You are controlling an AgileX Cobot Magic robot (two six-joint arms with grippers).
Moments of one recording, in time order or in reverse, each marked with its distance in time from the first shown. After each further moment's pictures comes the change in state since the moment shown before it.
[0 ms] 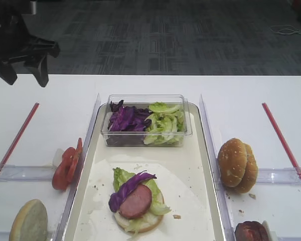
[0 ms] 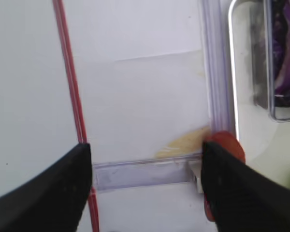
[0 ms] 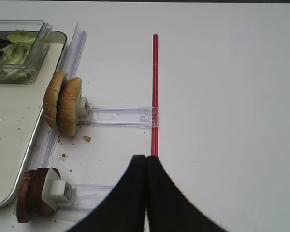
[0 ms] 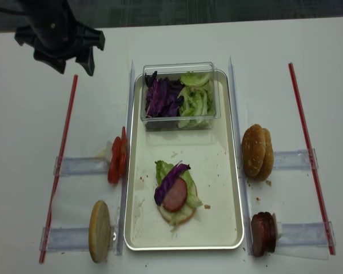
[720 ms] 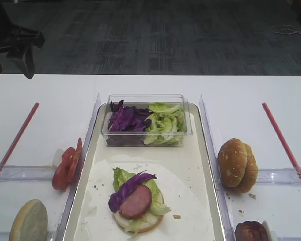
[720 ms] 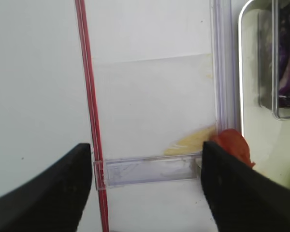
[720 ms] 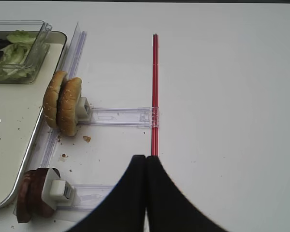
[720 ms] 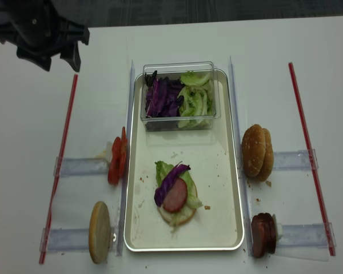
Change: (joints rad) left arm 0.049 -0.058 0.017 0.000 0.002 0.019; right arm 0.000 0.000 0.000 0.000 0.000 0.000
